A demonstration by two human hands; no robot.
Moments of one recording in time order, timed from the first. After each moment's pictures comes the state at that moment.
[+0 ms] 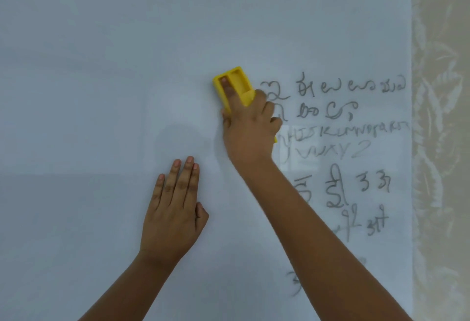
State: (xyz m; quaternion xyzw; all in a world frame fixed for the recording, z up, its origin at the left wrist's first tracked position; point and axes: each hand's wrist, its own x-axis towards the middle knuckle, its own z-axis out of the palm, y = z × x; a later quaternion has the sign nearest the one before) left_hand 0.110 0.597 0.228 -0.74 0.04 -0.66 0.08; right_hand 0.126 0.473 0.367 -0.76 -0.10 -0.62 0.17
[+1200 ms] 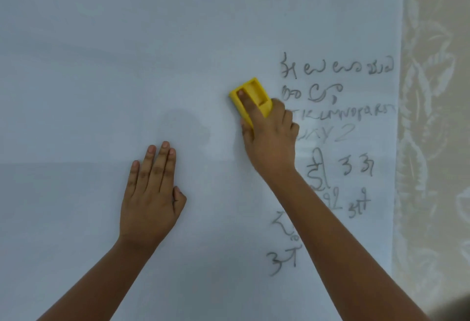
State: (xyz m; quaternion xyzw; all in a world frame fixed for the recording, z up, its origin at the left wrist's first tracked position) left_hand 0.109 0.592 0.223 -0.75 0.01 -0.66 0.08; right_hand 0.144 0.392 0.331 -0.76 -0.16 -0.61 0.15
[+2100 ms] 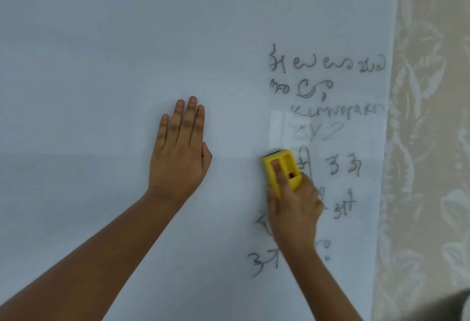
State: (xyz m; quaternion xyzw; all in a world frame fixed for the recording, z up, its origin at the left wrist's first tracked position) left_hand 0.135 0.523 0.284 -0.75 0.04 -0.66 0.06; right_hand 0.153 0.332 0.214 -0.79 -0.09 -0.56 0.23
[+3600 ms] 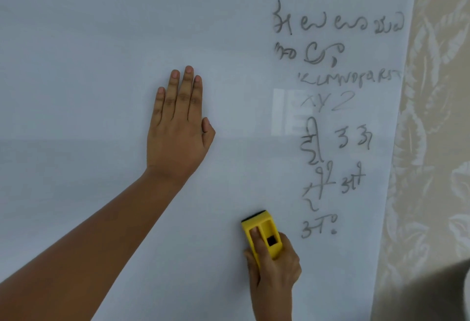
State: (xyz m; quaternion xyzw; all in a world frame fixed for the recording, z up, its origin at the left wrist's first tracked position) left_hand 0.135 0.522 0.280 -0.74 0.04 -0.67 0.06; right_hand 0.131 0.360 0.075 -0.79 -0.14 -0.50 0.33
